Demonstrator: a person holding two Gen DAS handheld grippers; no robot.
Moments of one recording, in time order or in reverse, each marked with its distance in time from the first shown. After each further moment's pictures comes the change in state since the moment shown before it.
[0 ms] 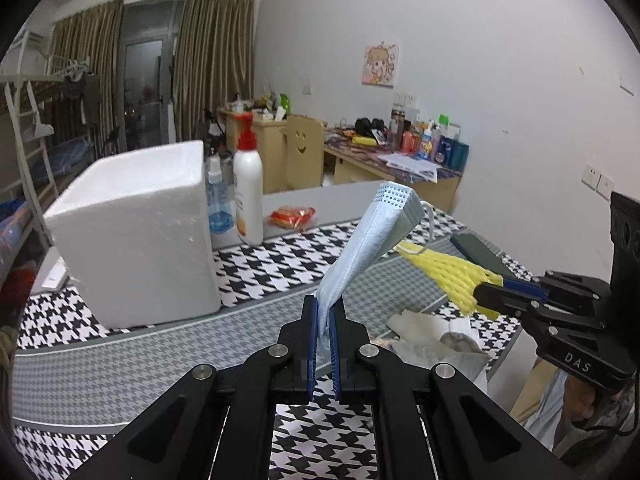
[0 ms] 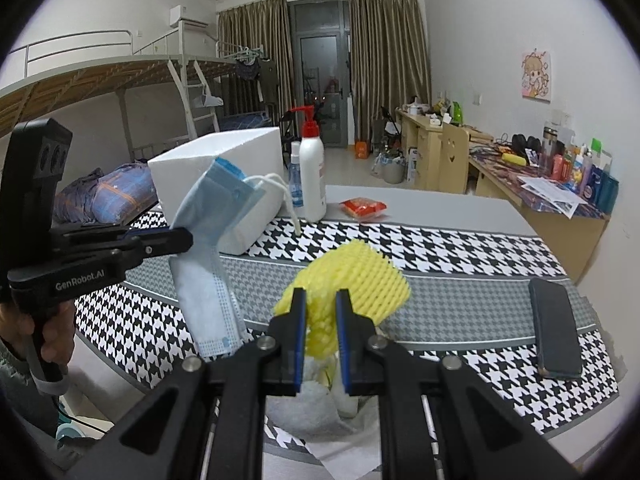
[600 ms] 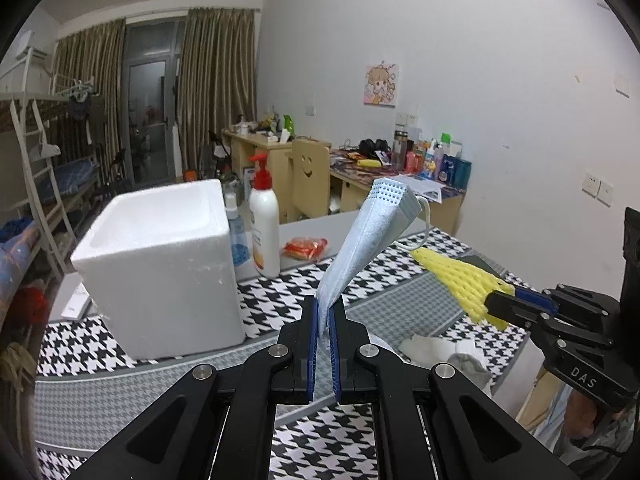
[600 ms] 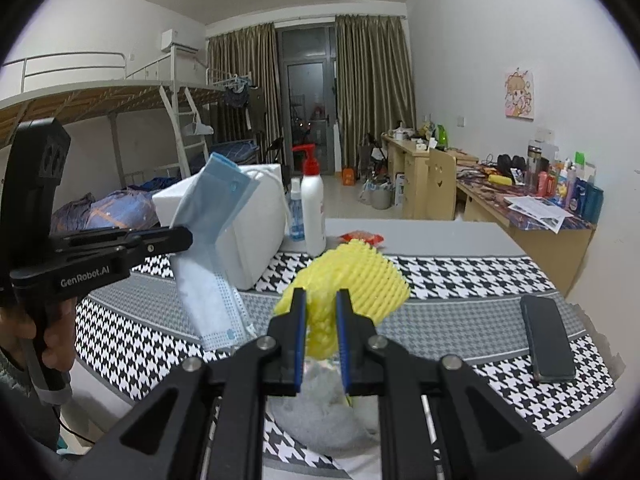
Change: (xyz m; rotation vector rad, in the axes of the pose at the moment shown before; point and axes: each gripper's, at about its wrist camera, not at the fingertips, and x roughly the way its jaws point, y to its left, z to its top) left arm -0.024 0.015 0.022 0.023 -0.069 0.023; right arm -0.017 0.020 0.015 0.032 -0.104 -0.052
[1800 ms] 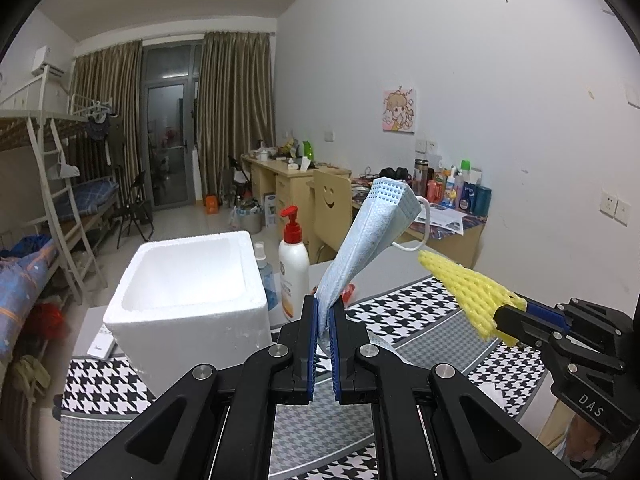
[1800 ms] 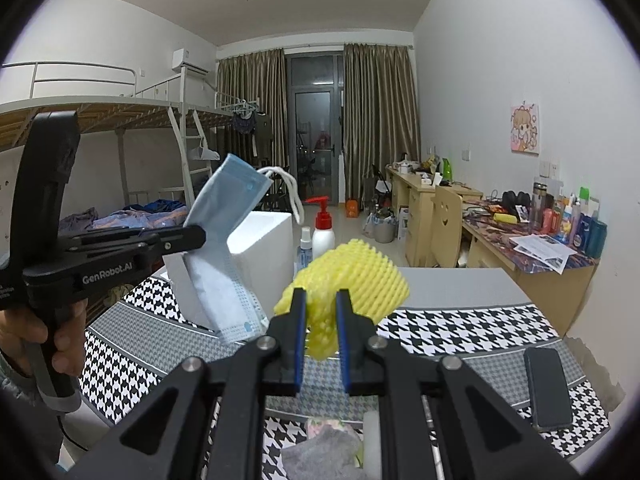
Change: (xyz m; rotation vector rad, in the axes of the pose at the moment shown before) left arm -0.004 0.014 0.046 0.011 -0.086 0.075; right arm 0.008 0.015 0.036 -0.040 -0.110 0.005
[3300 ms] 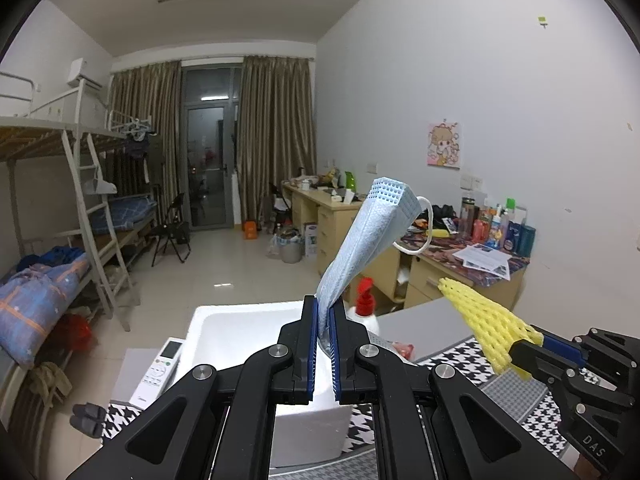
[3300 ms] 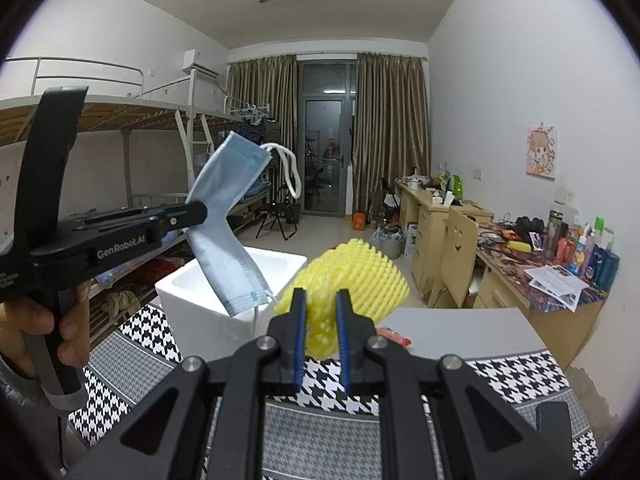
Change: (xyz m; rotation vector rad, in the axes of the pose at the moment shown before) left arm 0.014 0.048 0.051 -0.048 -0.103 0.148; right arm 0.044 0.027 0.056 -0.050 -0.028 0.016
